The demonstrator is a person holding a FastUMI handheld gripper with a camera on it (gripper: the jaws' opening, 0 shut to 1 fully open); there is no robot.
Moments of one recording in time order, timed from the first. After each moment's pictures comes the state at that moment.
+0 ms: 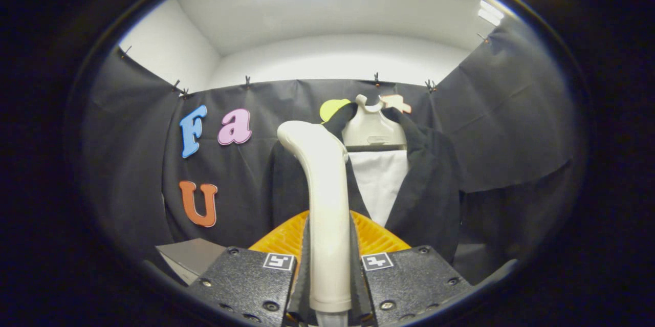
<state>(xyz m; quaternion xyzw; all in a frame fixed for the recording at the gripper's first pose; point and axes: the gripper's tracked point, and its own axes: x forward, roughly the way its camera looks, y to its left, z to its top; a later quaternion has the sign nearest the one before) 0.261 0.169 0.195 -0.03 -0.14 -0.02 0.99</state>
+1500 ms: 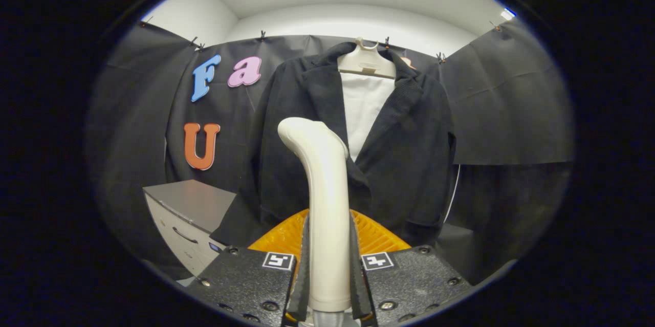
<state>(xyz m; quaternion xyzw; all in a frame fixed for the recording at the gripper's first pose) 0.236 0.107 0.054 -0.09 -0.01 -0.01 1.00</state>
